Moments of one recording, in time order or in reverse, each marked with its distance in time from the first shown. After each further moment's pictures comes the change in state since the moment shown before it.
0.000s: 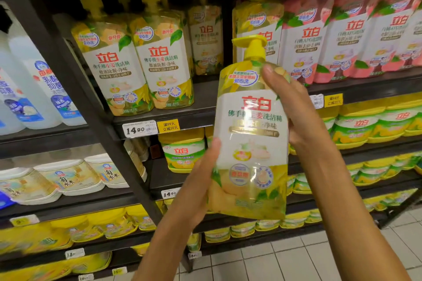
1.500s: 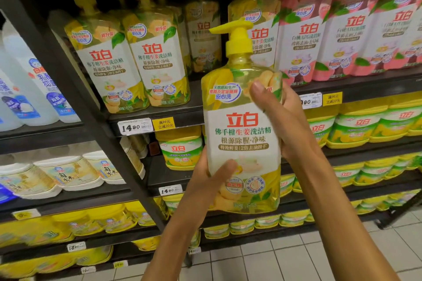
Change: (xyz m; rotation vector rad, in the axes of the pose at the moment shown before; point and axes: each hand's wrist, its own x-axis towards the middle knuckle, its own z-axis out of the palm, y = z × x) left_hand 0.013 -0.026 0.008 0.236 0.150 0.189; right_hand -0.018 0.008 -0.009 -0.296 -0.006 -0.069
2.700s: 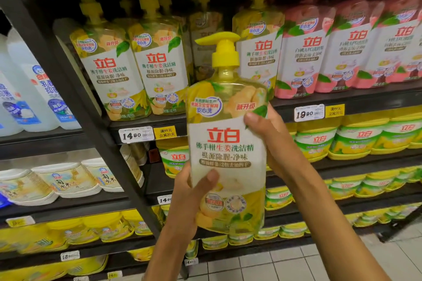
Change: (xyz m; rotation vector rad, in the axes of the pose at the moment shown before) left_hand 0.000 -0.006 -0.020 -0.014 0.156 0.107; right_hand 0.002 0.012 0.012 0.115 -0.278 -0.008
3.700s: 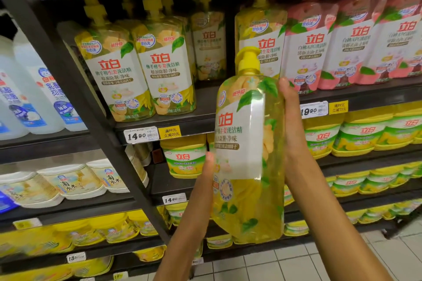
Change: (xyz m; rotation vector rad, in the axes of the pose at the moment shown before) left_hand 0.009 0.007 0.013 -0.138 -0.042 -0.223; right_hand 0.020 0.008 0.001 0.524 0.106 -0.003
